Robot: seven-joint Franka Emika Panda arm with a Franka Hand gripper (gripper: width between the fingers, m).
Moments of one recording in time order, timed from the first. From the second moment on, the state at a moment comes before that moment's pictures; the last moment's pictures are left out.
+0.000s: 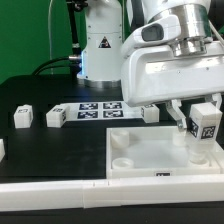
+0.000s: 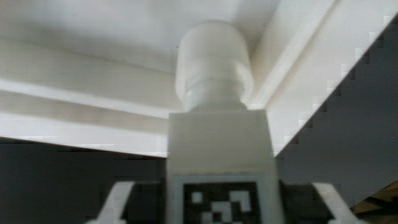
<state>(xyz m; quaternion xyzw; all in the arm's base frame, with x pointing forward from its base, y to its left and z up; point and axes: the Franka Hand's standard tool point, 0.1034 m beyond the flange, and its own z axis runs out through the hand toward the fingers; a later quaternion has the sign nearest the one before) 0.607 0.116 0.078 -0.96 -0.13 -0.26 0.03</state>
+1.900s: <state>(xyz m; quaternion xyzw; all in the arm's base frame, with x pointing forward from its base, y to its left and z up) 0.605 0.116 0.065 -0.95 -0.13 -0.28 0.03</state>
